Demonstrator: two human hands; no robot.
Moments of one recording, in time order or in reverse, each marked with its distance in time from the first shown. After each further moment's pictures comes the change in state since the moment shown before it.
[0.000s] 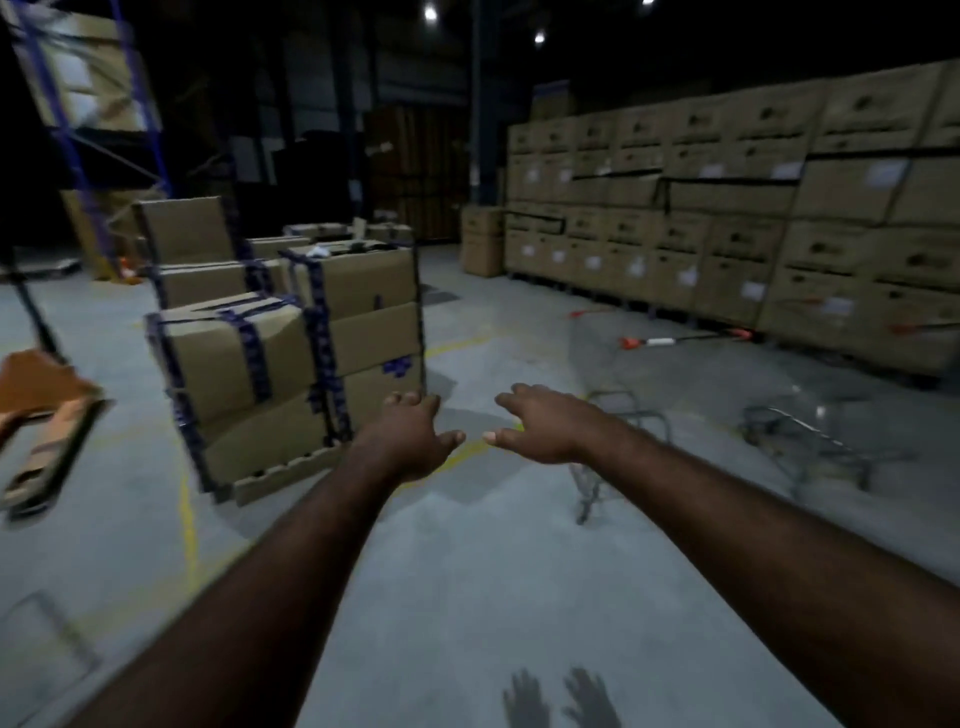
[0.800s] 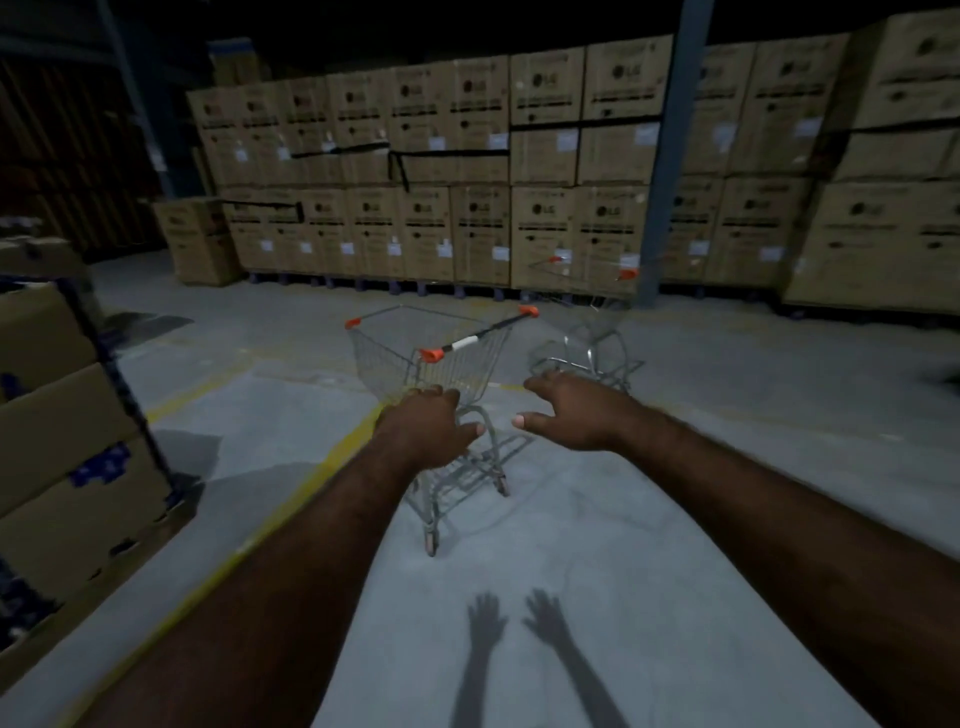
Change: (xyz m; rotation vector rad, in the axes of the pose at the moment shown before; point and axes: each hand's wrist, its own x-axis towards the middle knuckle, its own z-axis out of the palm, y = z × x) left_hand 0.374 0.224 0.081 -0.030 -0.112 0.667; right_hand 0.099 0.312 -0.002 0.051 0.078 0.637
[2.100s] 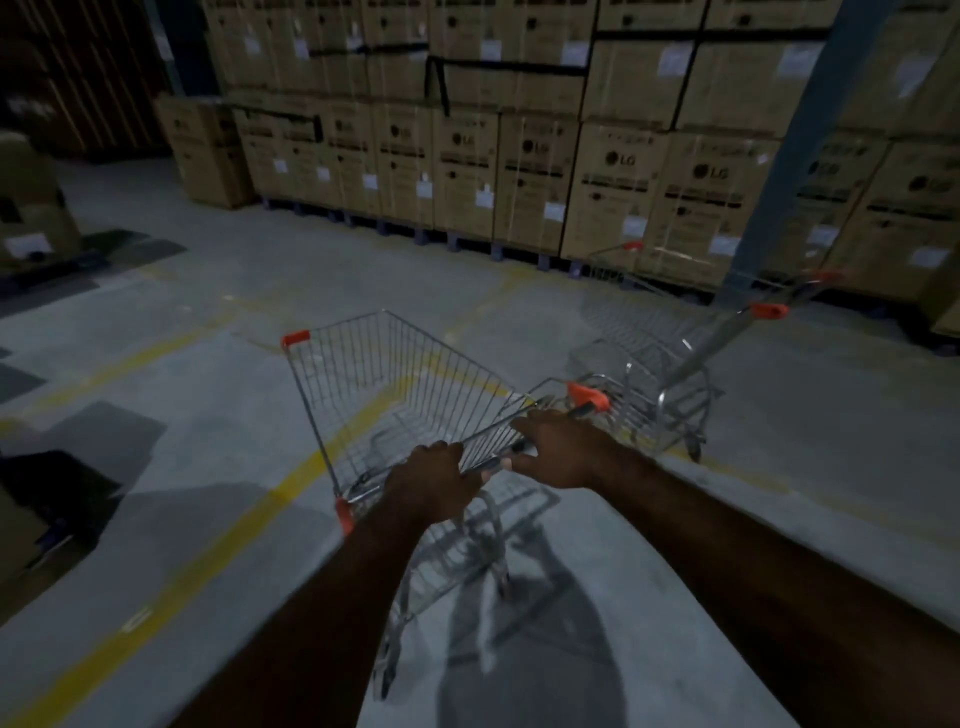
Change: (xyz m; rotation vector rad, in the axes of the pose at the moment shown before) left_hand 0.659 -0.119 0.174 -0.235 -0.179 -0.222; right_hand 0.670 0.267 0.106 -0.006 -0.208 -0.136
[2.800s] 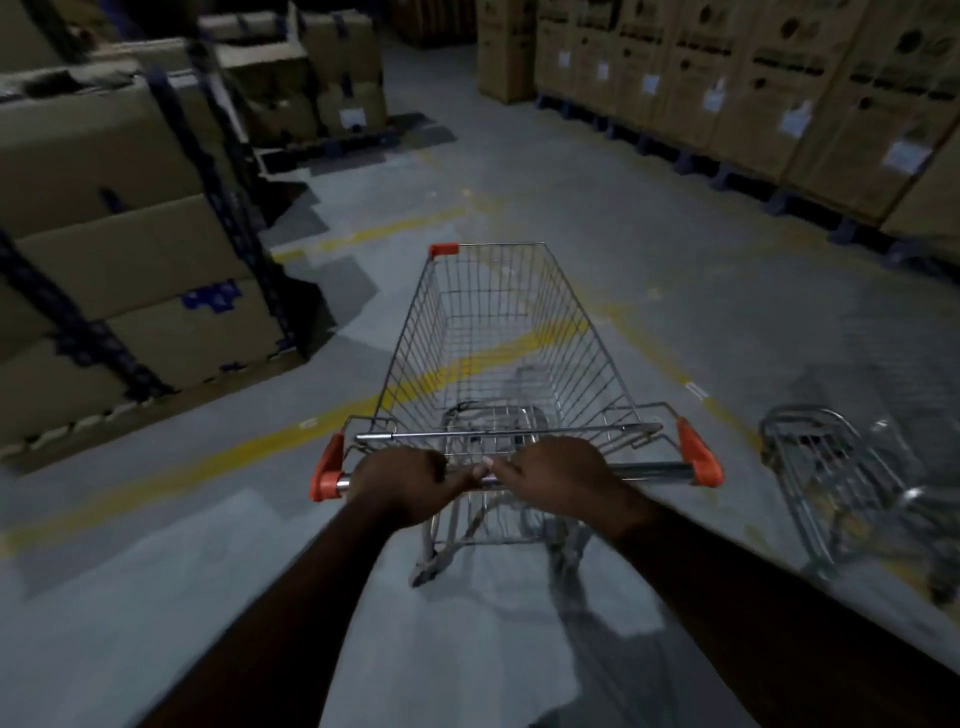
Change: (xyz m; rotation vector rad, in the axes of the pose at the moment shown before) left_hand 0.024 0.027 0.051 0.174 0.096 -0.558; right_hand 0.129 0.067 0.070 -0.177 -0.106 -0.621
